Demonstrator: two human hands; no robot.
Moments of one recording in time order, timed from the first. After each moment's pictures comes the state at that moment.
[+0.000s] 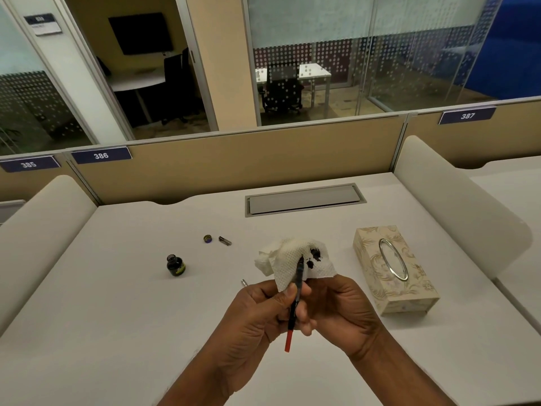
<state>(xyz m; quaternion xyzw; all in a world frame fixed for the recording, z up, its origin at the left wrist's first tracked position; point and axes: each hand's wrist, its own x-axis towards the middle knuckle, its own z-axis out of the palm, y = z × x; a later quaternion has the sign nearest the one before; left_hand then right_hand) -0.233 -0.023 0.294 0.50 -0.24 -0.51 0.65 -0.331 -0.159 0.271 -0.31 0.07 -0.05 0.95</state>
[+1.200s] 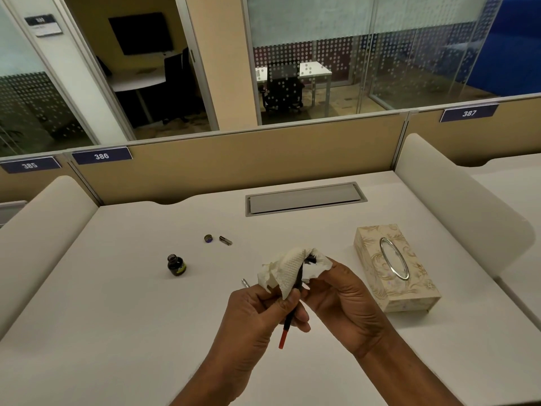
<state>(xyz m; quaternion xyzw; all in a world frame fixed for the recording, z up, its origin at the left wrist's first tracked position) -0.244 -0.023 0.302 0.64 -0.25 -0.37 0.62 -0.328 -0.166 0.258 -0.37 0.04 -0.22 0.90</state>
